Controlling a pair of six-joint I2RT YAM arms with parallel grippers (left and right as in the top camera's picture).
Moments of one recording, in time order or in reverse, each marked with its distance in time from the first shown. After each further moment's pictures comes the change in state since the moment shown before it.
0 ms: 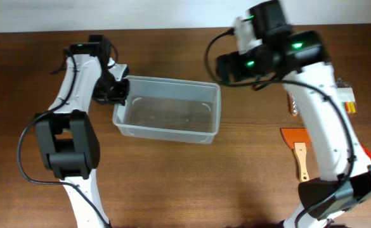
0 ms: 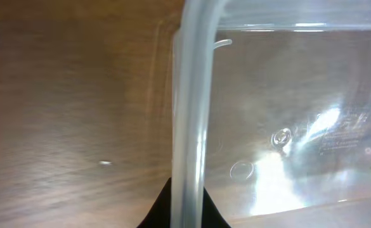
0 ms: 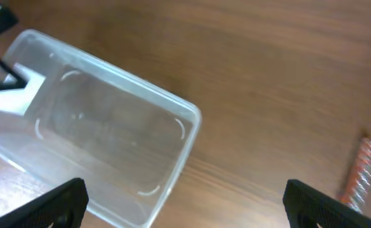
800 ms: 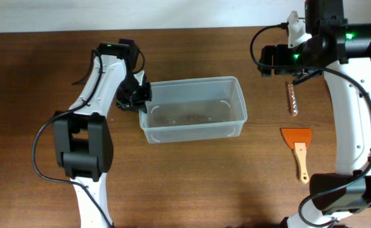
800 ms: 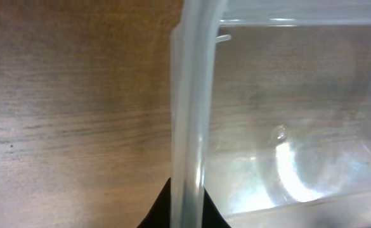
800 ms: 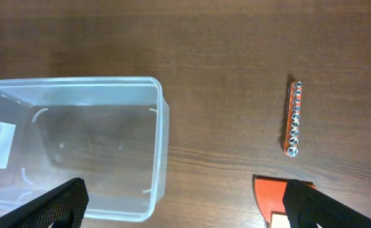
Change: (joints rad) left arm -0.145 0.000 0.005 -0.079 0.050 -0.310; right arm -0.222 0.000 0.032 -0.101 0.000 0.014
